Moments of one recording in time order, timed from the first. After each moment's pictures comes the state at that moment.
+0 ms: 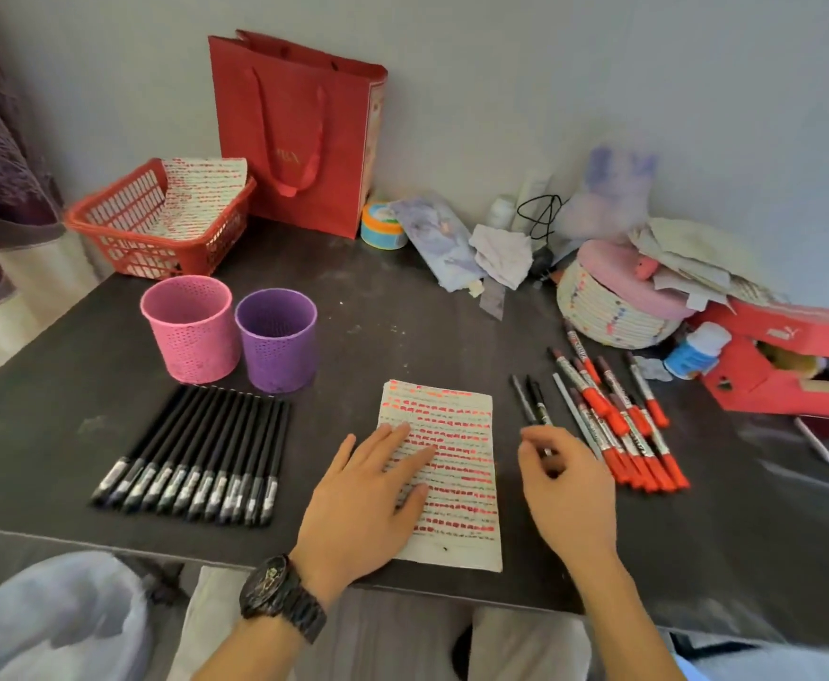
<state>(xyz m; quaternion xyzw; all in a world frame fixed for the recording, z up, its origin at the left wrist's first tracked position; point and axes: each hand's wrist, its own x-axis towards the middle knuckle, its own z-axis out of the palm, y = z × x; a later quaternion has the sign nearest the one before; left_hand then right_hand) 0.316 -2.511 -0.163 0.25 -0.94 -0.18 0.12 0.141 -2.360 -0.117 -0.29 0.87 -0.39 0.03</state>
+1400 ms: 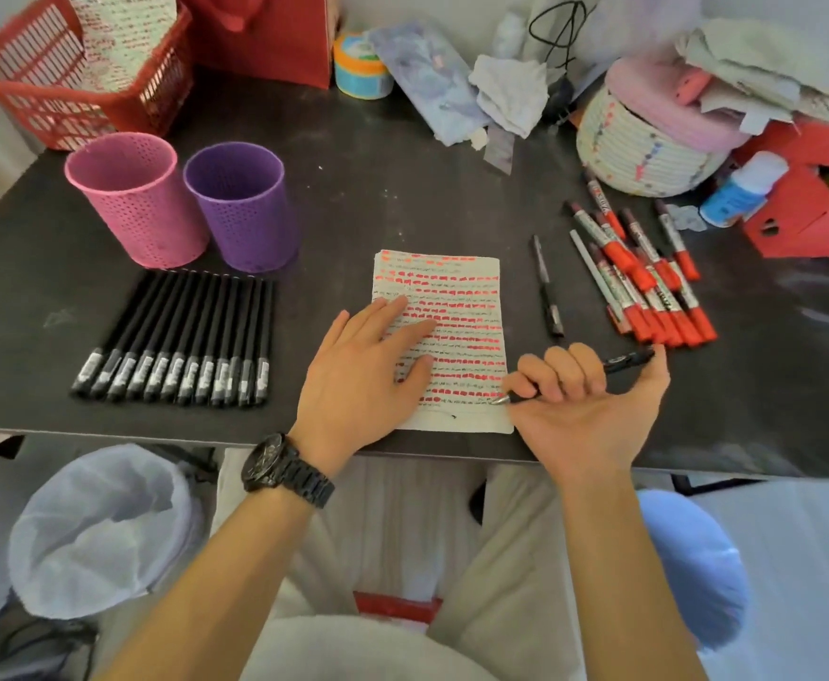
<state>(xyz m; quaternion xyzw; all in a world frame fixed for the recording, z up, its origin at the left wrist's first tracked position) 0.318 -2.505 -0.153 0.26 -0.93 -0.21 0.14 0.179 -2.336 -0.136 0.07 0.20 -0.87 0.44</state>
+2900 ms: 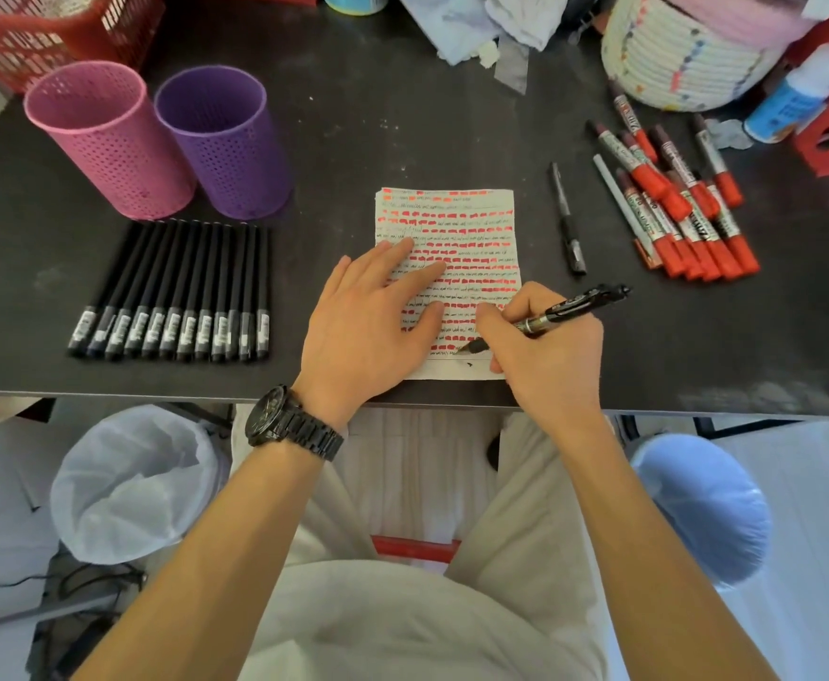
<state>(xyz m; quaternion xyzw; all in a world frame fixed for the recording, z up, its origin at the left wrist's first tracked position) 0.317 -2.503 -0.149 0.27 -0.93 -0.20 0.13 0.211 -2.361 -0.140 -0.26 0.76 -0.57 0.13</state>
